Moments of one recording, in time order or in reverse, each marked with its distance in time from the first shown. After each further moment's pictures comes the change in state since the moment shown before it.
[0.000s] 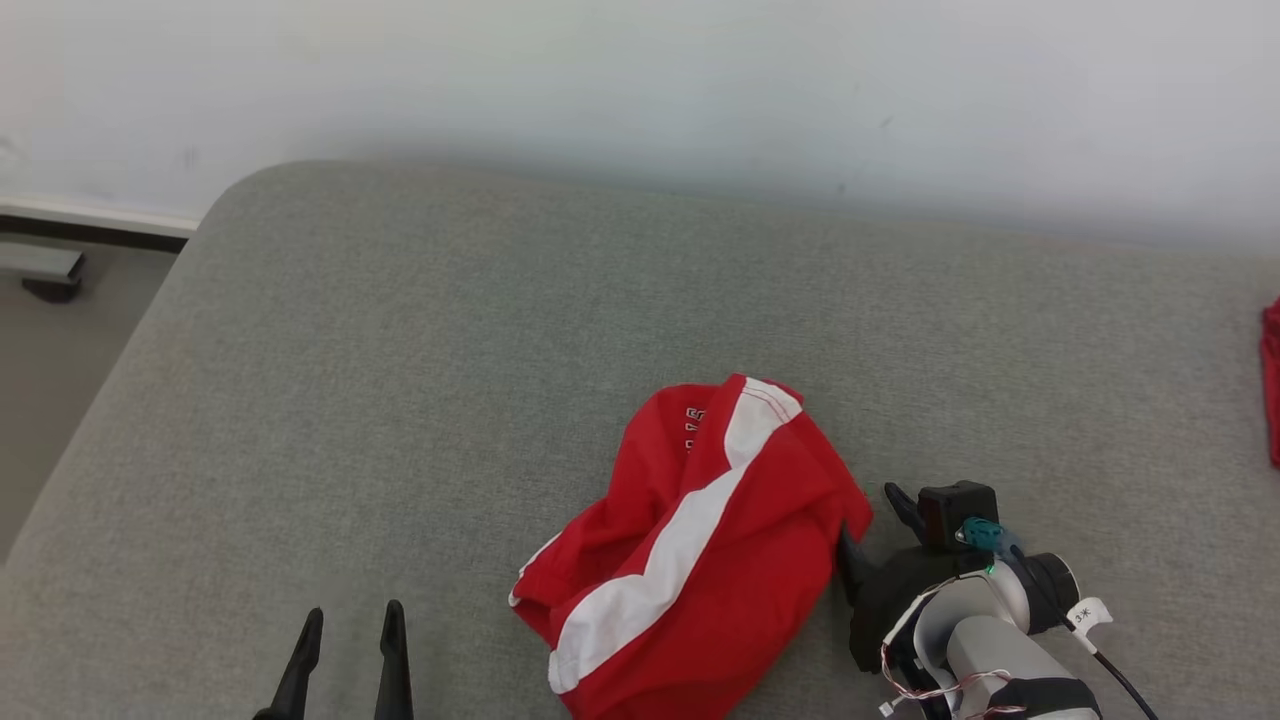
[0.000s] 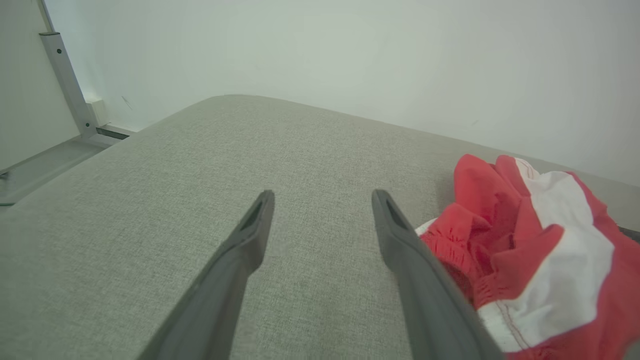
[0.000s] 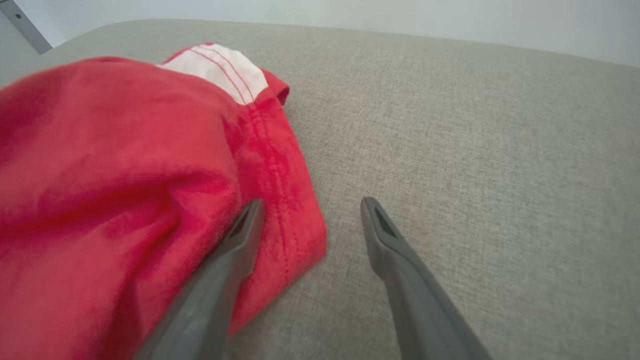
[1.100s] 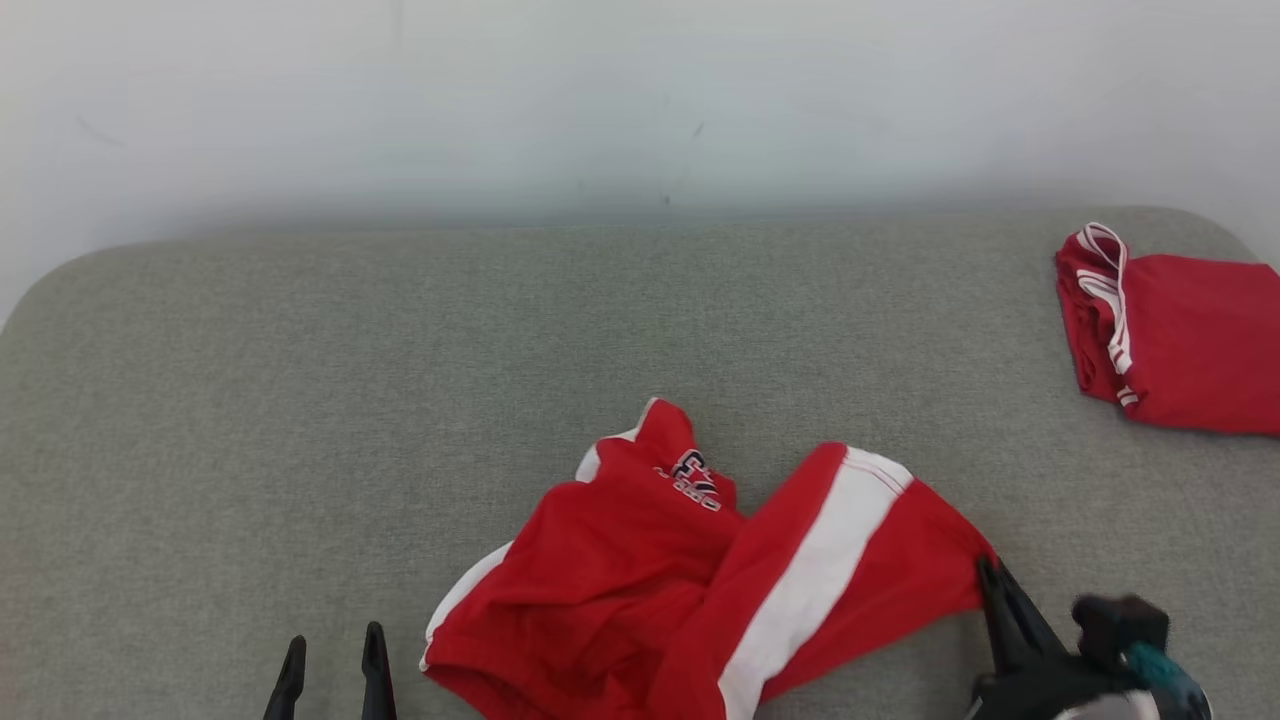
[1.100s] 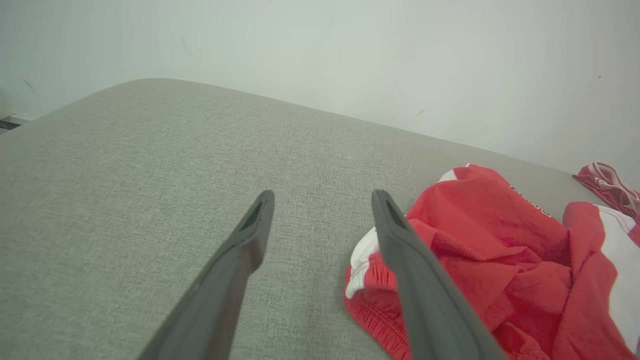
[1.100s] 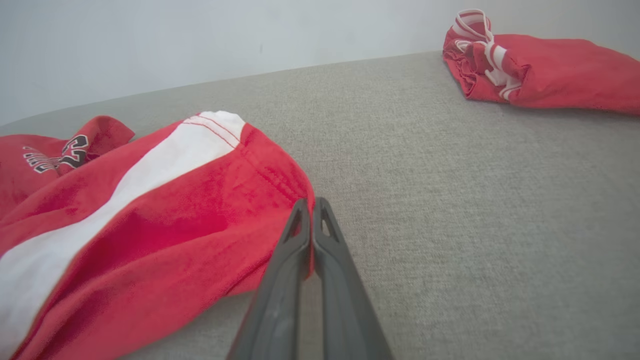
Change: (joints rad) left arm 0.030 0.000 0.011 0.005 -0.063 0.035 0.000; right arm 0.371 -0.111 -0.128 -0.470 0.127 0.000 0.002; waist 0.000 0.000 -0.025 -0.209
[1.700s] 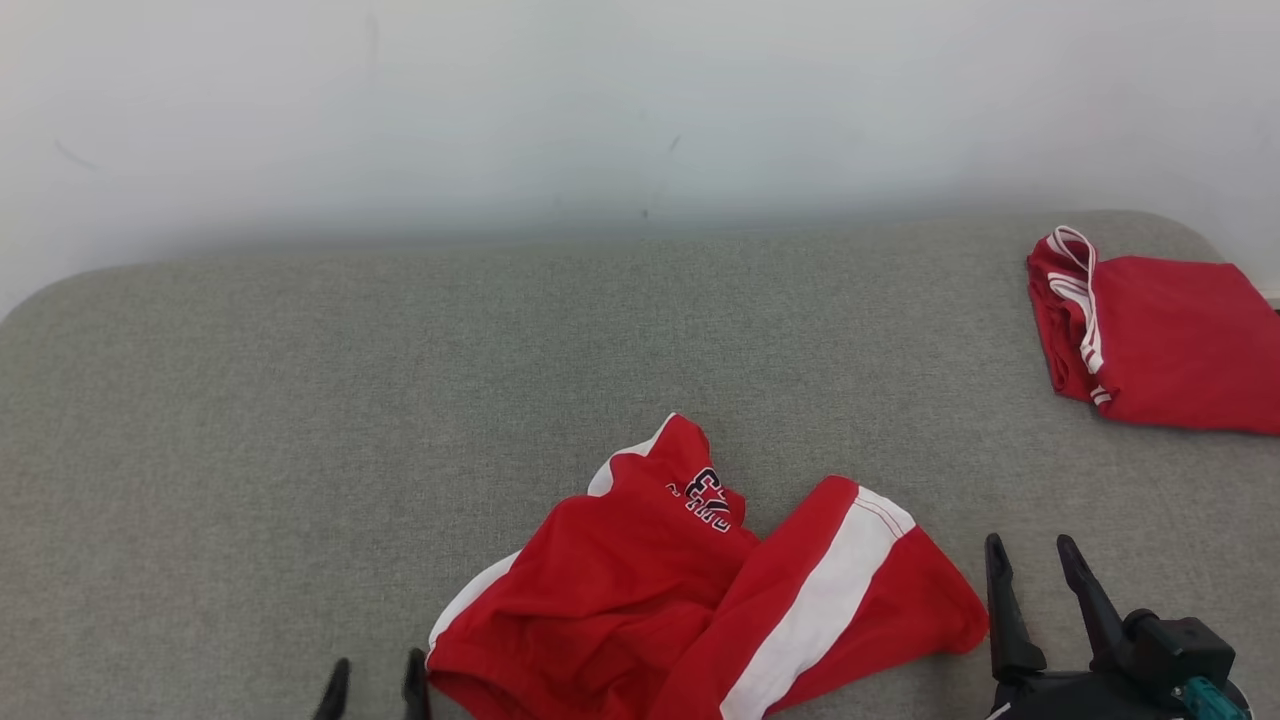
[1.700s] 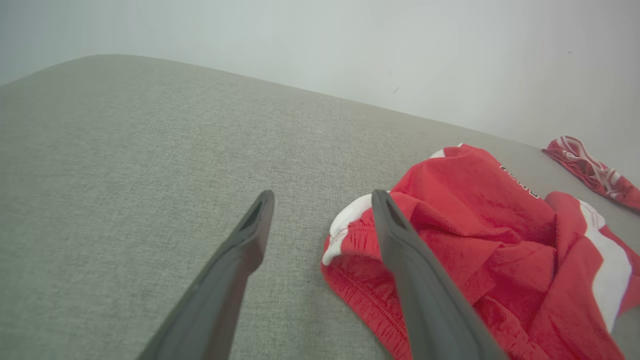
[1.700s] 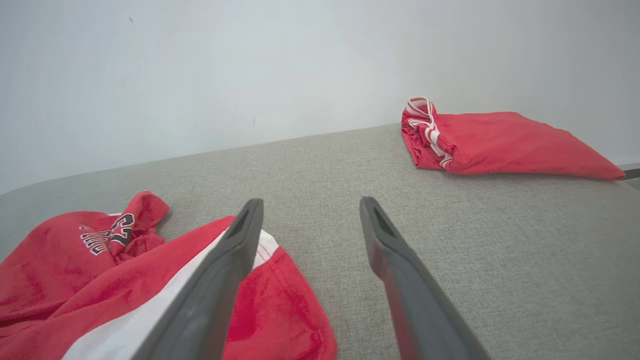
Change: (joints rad) left arm 0.002 0.000 -0.039 0.054 -0.007 -0.028 0.000; right arm 0.172 0.054 -0.133 -0.318 -0.064 0.000 0.000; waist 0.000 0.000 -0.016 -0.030
